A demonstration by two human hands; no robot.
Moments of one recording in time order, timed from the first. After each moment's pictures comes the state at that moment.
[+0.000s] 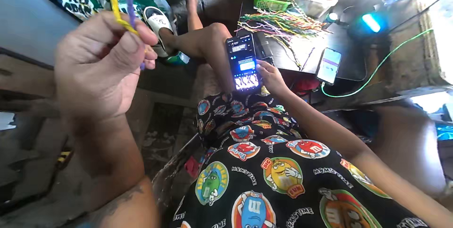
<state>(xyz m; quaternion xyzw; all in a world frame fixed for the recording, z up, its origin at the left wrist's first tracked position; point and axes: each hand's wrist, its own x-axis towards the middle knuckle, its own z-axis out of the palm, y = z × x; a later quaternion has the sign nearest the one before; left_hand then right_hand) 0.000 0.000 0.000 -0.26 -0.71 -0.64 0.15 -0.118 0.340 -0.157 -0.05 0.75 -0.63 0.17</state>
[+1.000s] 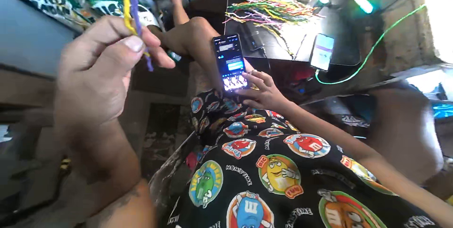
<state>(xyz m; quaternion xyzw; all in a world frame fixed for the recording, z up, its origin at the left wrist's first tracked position) 0.000 0.033 0.008 -0.25 -0.77 -0.58 0.10 -0.068 0.379 -0.201 -0.47 0.82 -0.27 -0.16</state>
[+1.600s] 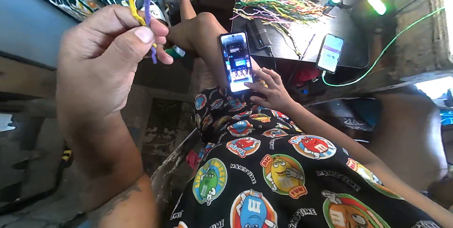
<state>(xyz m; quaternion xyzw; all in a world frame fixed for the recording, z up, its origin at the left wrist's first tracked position) -0.001 0.027 0.006 -0.23 -0.76 -0.59 0.12 -0.069 0.384 -0.202 -0.44 0.84 -0.28 -0.13</state>
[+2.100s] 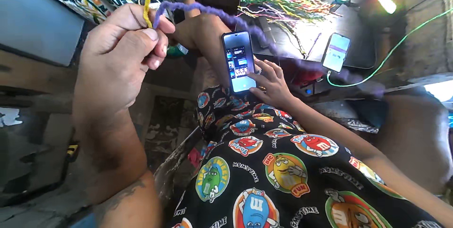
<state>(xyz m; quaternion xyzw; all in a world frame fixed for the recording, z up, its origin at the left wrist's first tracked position) 0.001 0.035 0.008 -0.16 -0.79 -0.58 0.11 -0.079 0.367 -0.193 -0.41 0.85 -0.29 -0.13</state>
